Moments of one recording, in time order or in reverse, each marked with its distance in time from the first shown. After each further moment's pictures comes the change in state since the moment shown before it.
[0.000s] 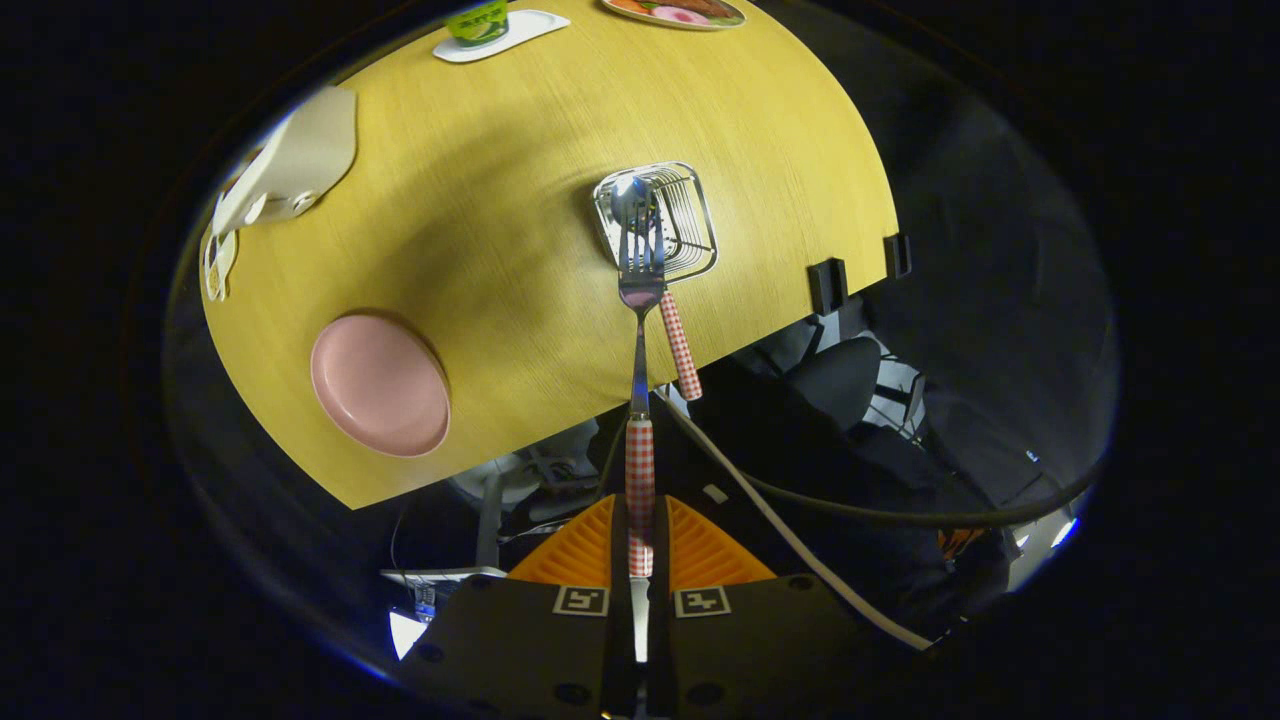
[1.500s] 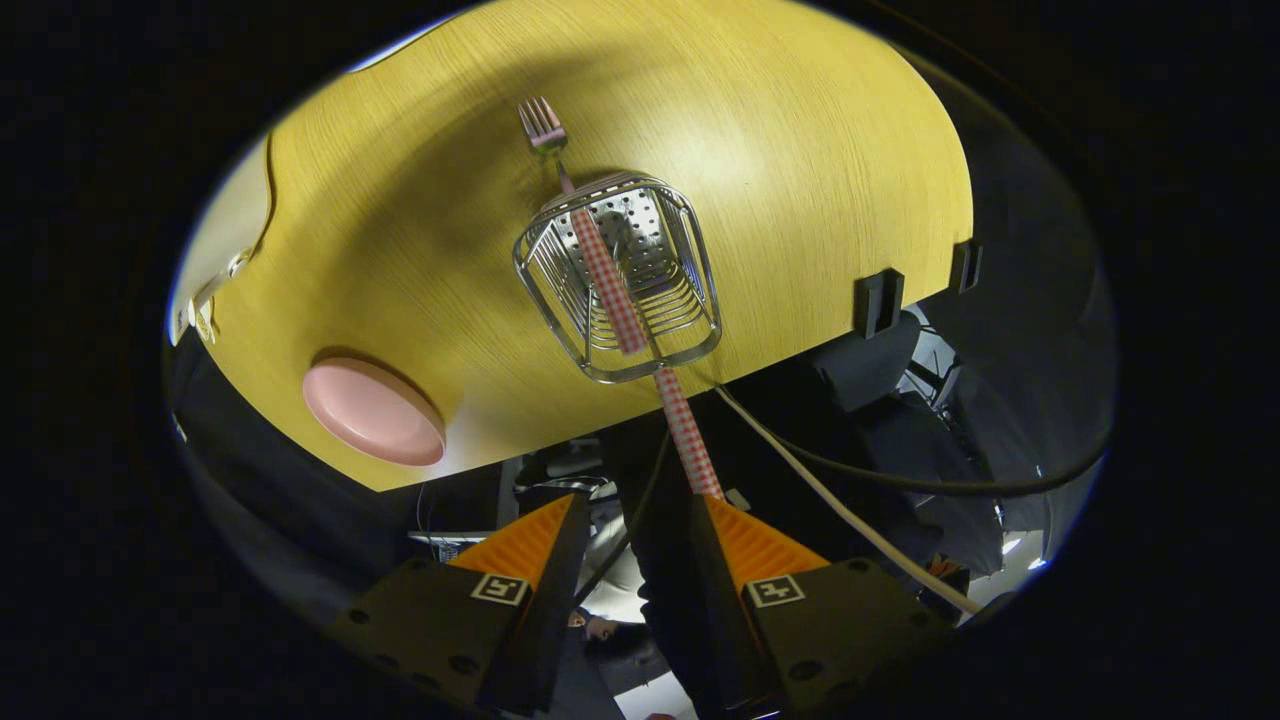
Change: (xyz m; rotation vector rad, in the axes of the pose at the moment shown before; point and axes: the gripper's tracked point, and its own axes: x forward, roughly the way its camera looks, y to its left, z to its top) arm 0.037 -0.021 0.069 -0.057 0.189 0.052
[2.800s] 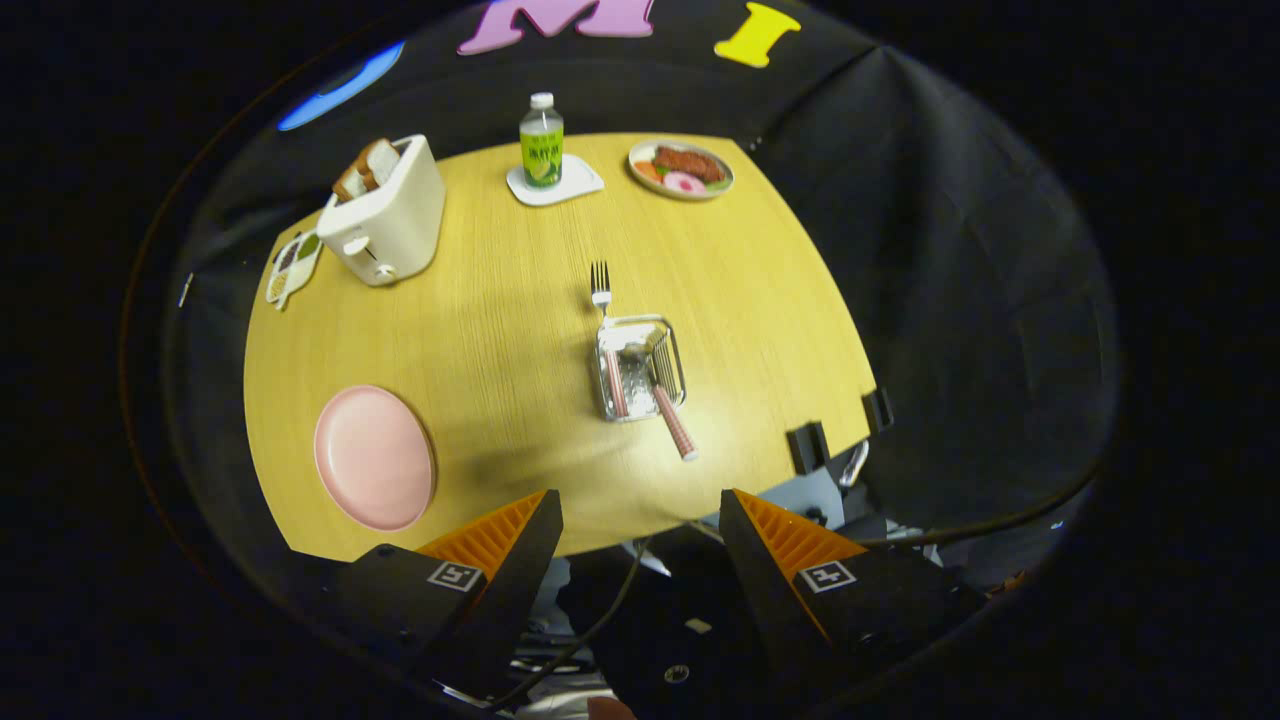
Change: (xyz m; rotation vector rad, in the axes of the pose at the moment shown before) arm -0.045 -0.004 -0.054 -0.128 -1.146 -0.059
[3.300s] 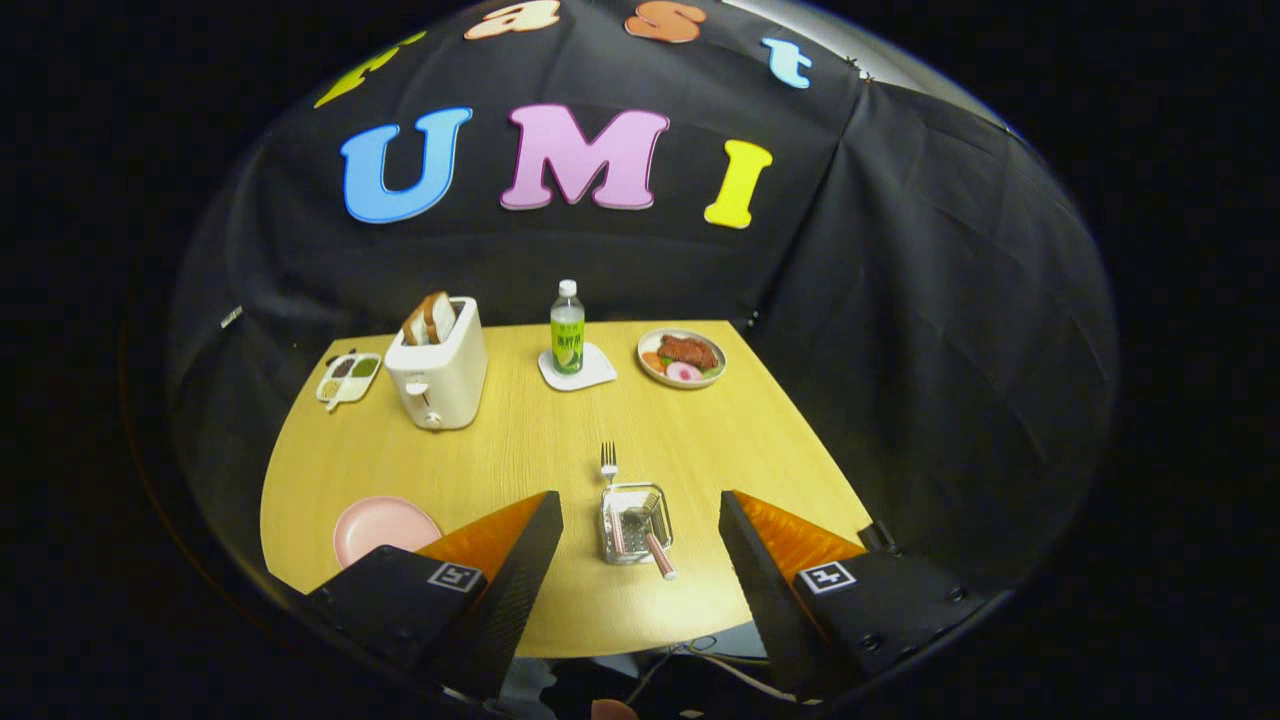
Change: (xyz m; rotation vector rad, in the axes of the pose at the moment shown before) arm -0.063 -0.023 0.053 0.033 -0.583 0.075
